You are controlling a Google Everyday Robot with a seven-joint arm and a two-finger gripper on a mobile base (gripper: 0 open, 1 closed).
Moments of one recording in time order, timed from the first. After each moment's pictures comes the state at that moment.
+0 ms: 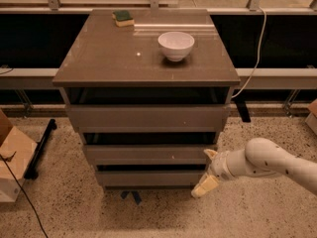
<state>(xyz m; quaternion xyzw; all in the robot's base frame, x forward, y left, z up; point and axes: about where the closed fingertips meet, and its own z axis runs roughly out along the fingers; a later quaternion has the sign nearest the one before) 0.534 -0.170 0.510 -0.50 0.79 0.19 0.30</state>
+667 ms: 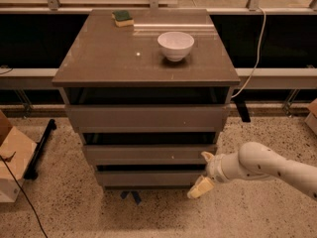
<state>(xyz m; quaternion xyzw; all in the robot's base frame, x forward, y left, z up) 0.536 -0.162 0.488 -0.49 0.80 0.19 0.29</state>
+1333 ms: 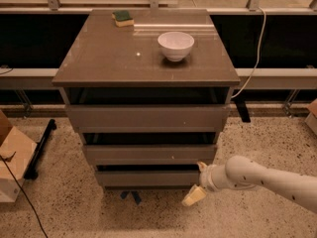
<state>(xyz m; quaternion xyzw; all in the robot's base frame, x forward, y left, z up) 0.543 -0.151 0.411 -0.49 0.81 0.17 0.28</state>
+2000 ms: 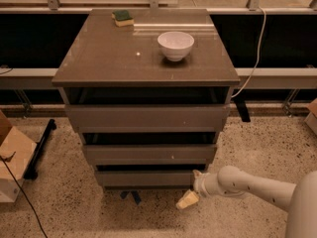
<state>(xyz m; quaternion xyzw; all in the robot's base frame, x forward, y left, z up) 0.558 -0.144 0.322 -0.45 0.83 0.19 0.28</state>
